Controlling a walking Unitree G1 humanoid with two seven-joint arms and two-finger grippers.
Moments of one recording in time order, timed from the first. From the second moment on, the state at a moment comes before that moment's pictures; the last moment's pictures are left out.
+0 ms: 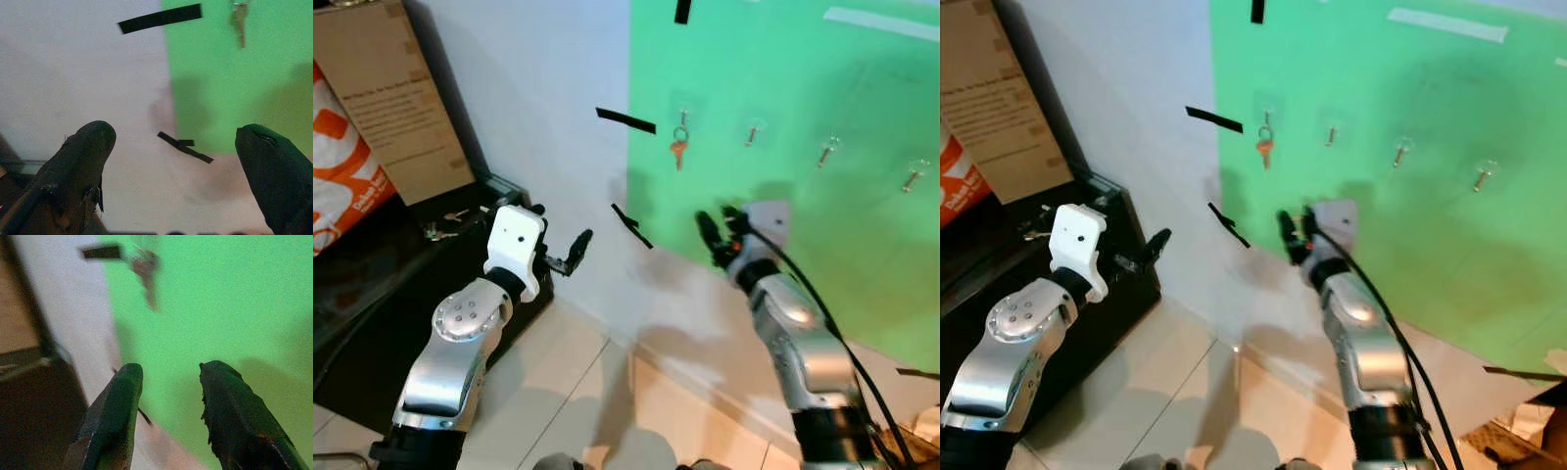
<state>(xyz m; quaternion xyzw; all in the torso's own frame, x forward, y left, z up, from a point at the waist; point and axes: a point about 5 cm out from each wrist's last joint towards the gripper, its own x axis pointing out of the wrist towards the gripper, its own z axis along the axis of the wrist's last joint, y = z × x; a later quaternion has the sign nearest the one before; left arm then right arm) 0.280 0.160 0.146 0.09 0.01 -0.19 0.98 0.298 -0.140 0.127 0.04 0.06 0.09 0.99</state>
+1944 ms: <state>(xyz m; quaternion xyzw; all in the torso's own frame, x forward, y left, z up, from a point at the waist) 0.283 0.161 0.145 0.10 0.02 -0.17 0.98 0.294 -0.156 0.125 0.03 0.07 0.02 1.00</state>
